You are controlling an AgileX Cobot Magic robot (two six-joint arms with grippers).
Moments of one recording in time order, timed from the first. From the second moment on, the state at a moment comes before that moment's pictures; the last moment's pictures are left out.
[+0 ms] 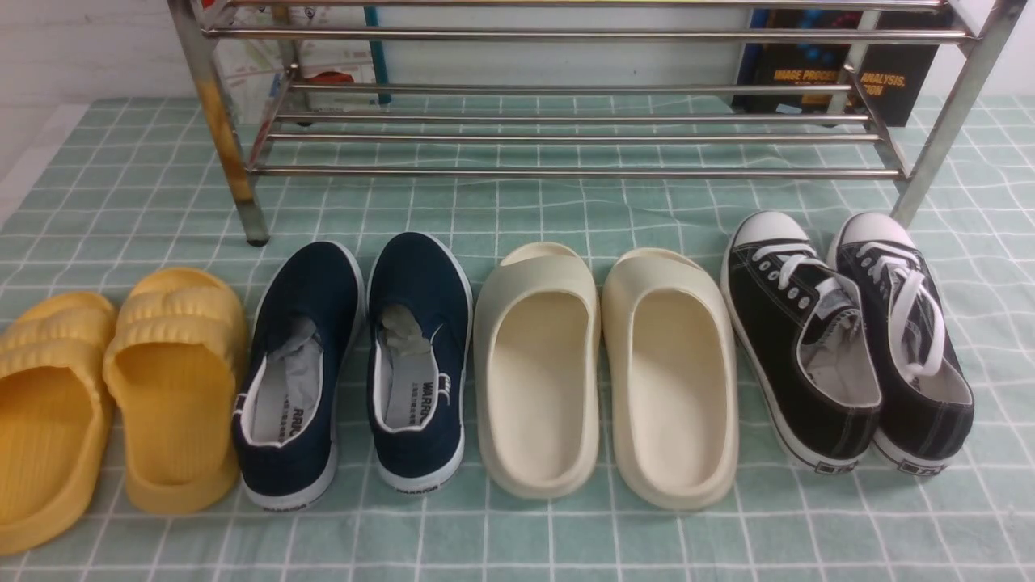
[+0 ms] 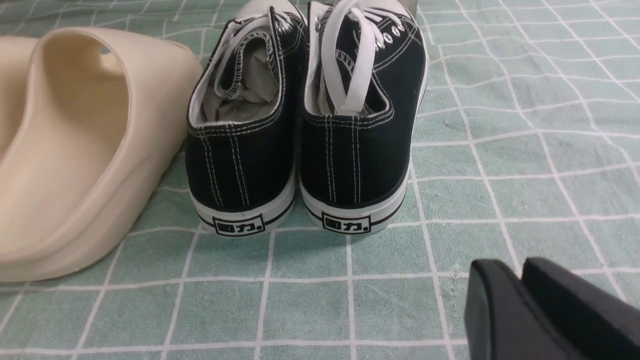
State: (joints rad) right arm -0.01 -0.01 0.02 0.06 0.39 0.04; left arm -0.14 -0.01 0.03 0.01 -0.61 -0.38
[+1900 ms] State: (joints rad) right arm -0.01 -0.01 0.02 0.06 0.39 0.04; left arm -0.26 1.56 -1.12 0.05 0.86 -0.42
